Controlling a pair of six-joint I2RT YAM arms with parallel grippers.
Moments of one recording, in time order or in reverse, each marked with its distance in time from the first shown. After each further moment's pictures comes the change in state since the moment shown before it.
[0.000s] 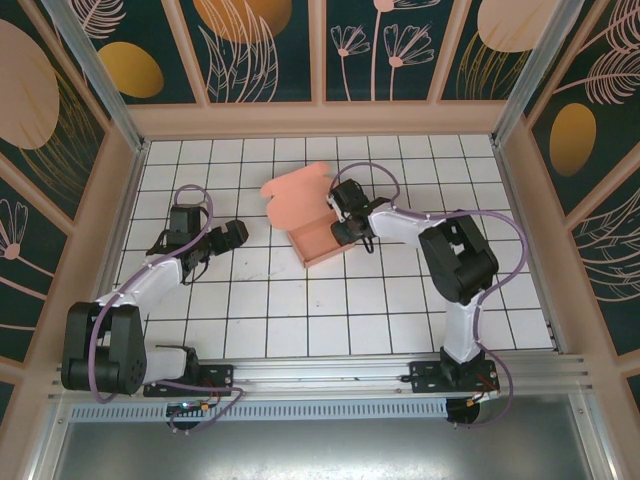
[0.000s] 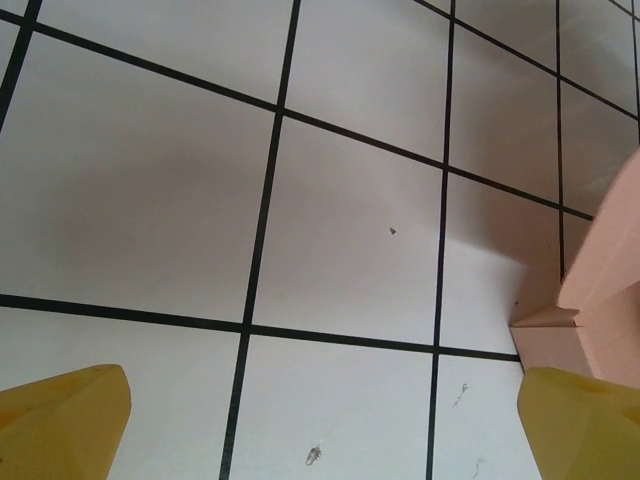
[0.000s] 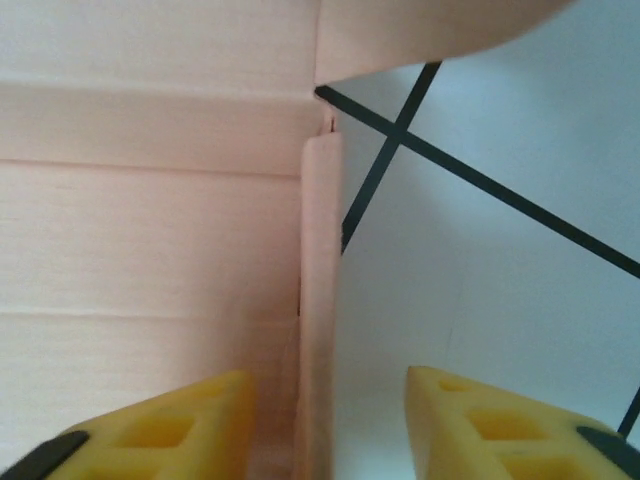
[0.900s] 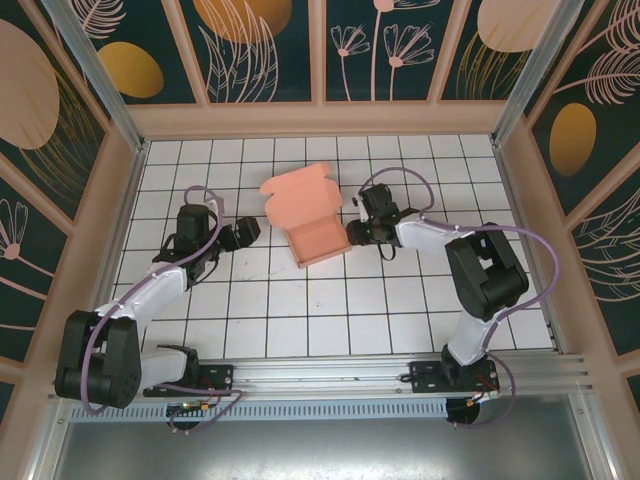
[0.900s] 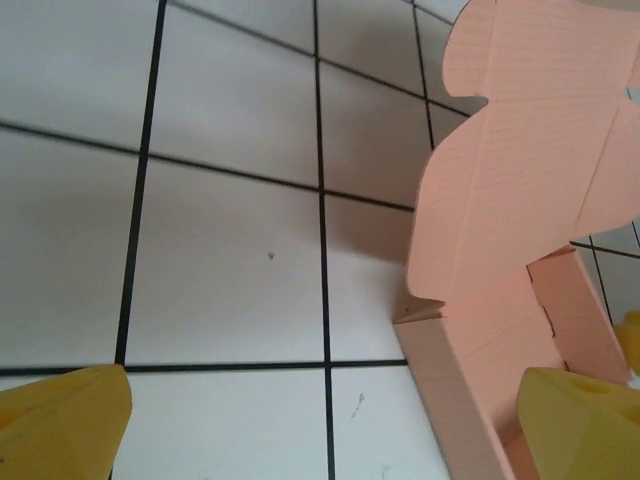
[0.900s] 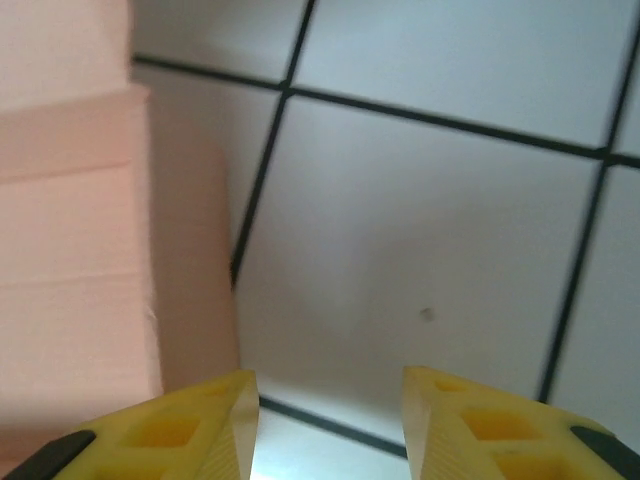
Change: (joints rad) left arm -0.095 -0.051 -0.031 0.162 0.023 -0.001; right arm -0.086 -0.159 -0.229 0.168 -0.142 0.186
